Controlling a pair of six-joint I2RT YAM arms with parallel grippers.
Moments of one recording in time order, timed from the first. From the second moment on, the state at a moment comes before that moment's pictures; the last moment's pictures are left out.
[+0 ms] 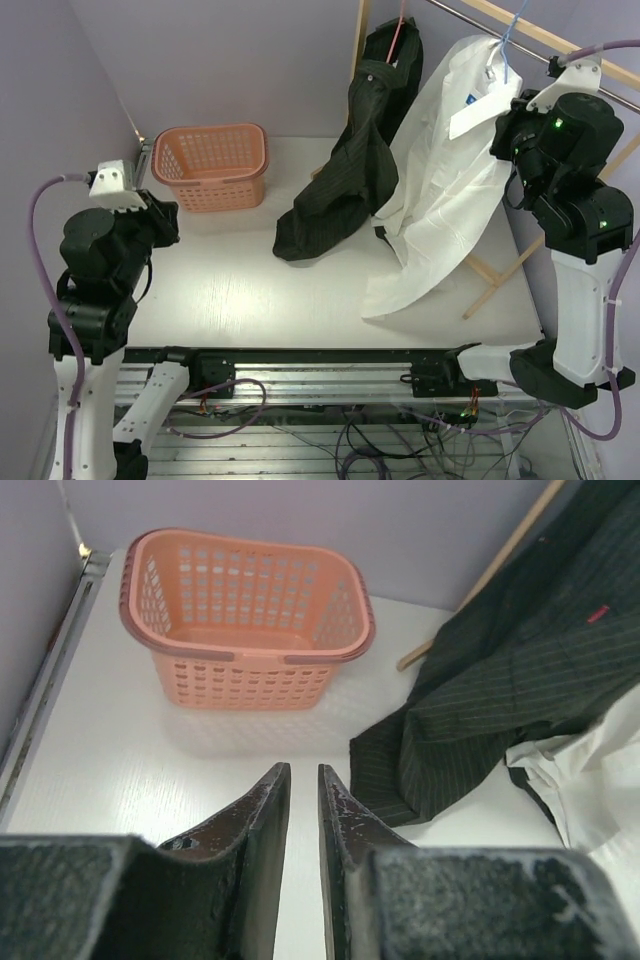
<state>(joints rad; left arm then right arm) -0.12 0.72 1.29 -0.76 -0.07 -0.27 0.33 1.29 2.12 -0.94 0.46 0.11</state>
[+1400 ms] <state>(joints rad) -0.13 0.87 1.37 -0.60 0.46 -0.31 0.33 1.09 1.86 -1.11 0.10 0.17</state>
